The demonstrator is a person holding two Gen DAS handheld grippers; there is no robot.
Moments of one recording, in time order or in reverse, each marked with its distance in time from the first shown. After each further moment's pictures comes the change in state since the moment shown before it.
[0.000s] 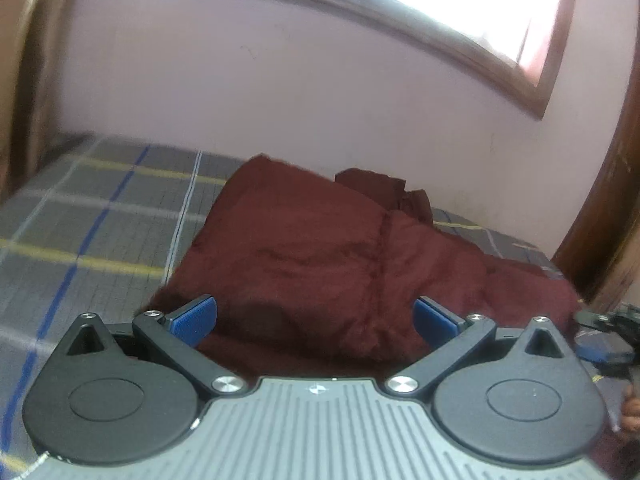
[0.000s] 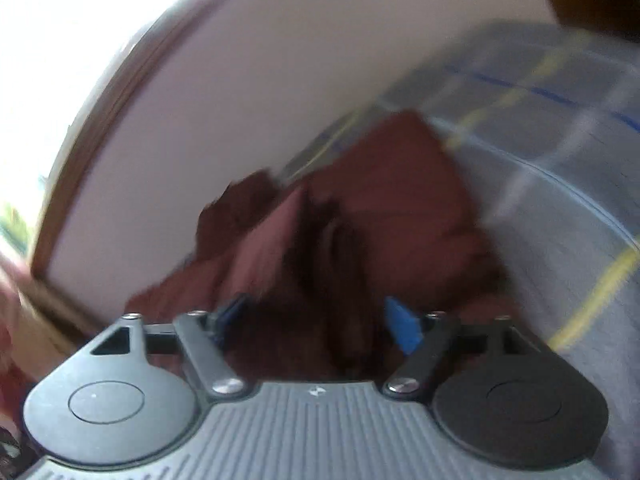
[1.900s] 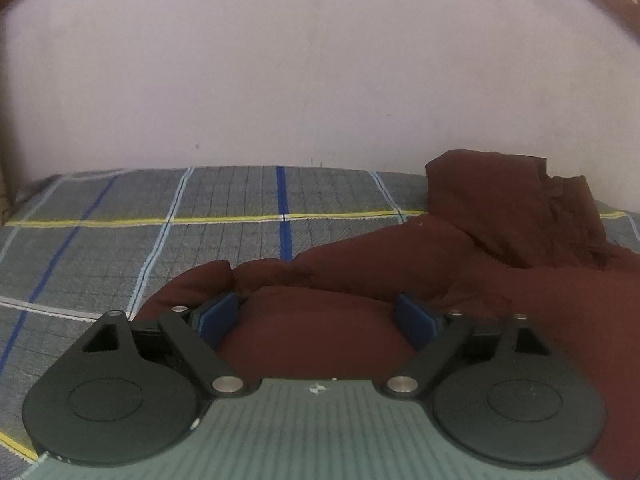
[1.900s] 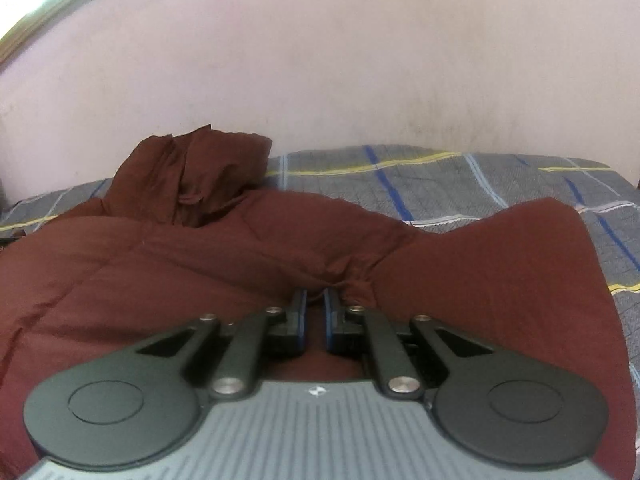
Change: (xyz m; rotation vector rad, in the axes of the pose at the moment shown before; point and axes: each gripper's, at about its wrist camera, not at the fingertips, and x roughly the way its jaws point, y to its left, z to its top) left arm 0.217 -0.001 0.045 0.121 0.061 0.244; right arm 0.174 0.067 0.004 -0.632 -0.007 -0.217
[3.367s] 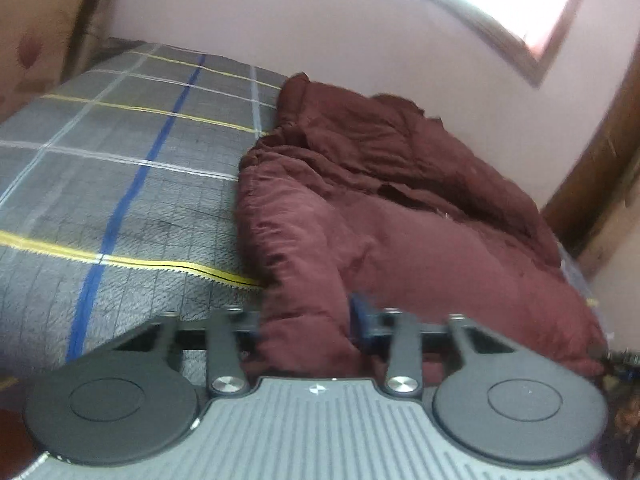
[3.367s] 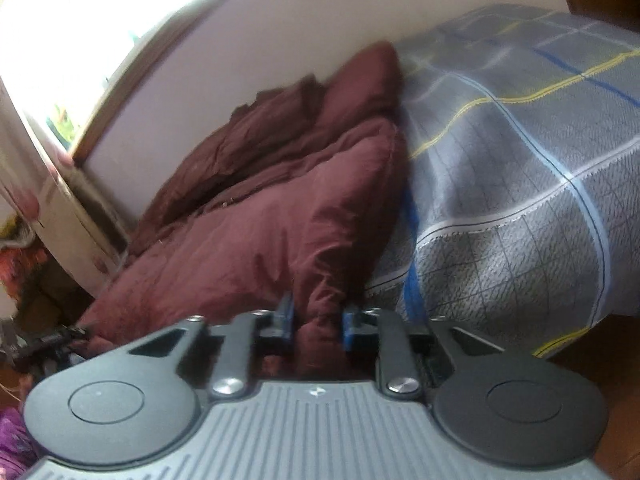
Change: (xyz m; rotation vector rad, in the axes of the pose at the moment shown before) left arm -0.291 0.135 -0.196 -0.215 0.086 -0.318; right arm -0.290 -0.070 -0.201 0.393 0.068 0.343
